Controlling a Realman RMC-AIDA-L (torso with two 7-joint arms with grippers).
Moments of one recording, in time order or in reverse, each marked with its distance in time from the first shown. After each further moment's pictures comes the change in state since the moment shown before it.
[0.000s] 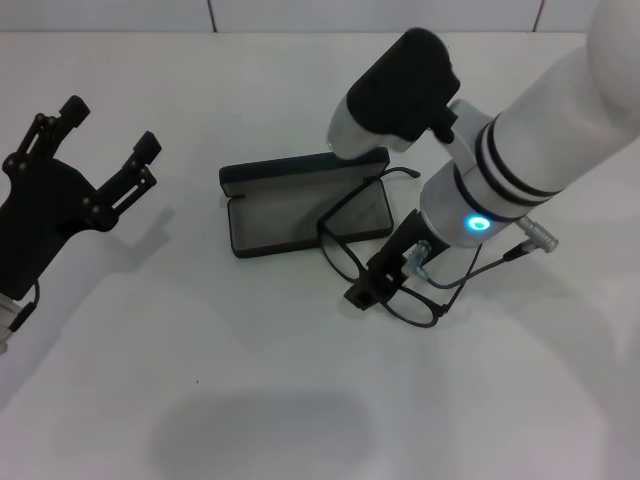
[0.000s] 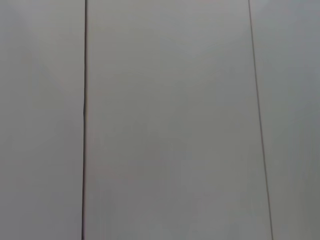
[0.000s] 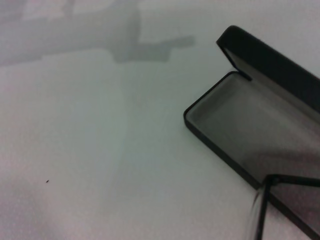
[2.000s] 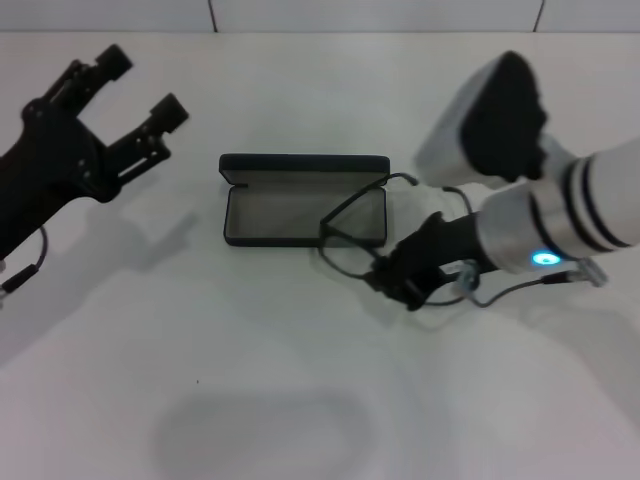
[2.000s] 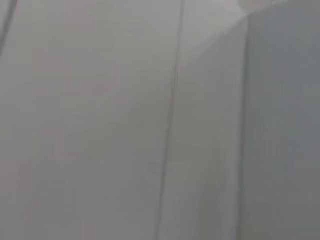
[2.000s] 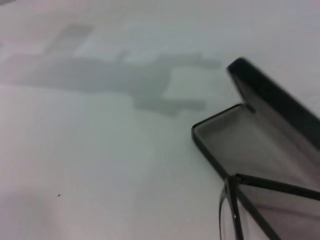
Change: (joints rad) left arm -0.027 0.053 0.012 0.205 0.156 0.131 -0.409; right arm -0.349 -0.004 0.110 -0.208 0.039 0.111 -0.340
